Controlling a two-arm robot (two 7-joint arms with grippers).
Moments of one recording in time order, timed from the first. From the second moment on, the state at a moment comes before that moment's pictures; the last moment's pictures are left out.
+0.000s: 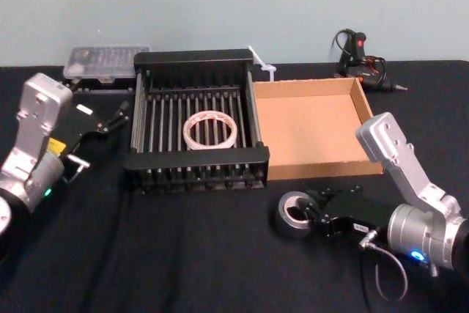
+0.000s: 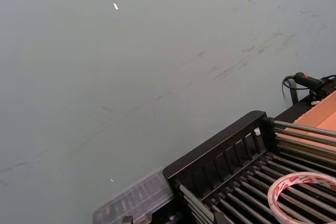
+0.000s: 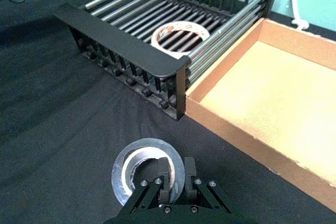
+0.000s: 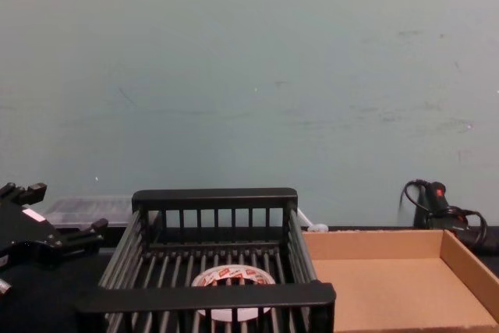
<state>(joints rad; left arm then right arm) -0.20 0.60 0.45 -1.41 -0.25 -0.12 0.03 0.02 0.58 -0.40 -1.76 0.39 0.46 0.37</state>
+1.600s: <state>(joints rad) -0.20 0.60 0.45 -1.41 -0.25 -0.12 0.03 -0.06 0.45 -0.26 -1.74 0.38 0.23 0.26</state>
